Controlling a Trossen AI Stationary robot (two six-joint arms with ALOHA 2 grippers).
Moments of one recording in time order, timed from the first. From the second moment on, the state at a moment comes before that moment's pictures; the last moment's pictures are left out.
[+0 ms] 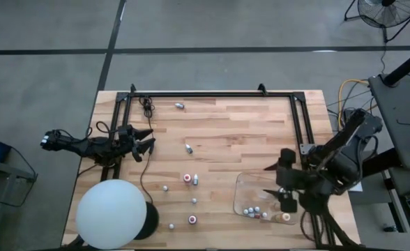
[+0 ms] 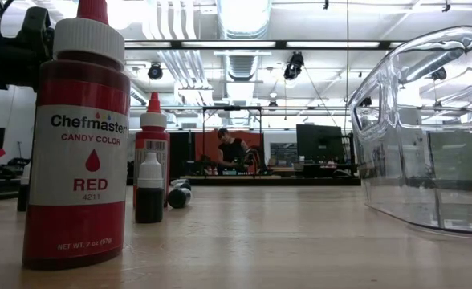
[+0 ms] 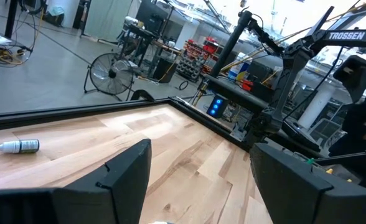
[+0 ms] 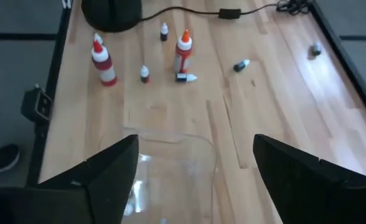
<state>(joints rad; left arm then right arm) -0.26 0.05 0.03 0.03 -0.70 -0.42 0.80 1.34 1.47 -1.15 0.65 0.71</state>
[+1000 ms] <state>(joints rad) -0.26 0.05 0.03 0.03 -0.70 -0.42 0.46 2.00 1.96 -0.88 0.34 0.32</state>
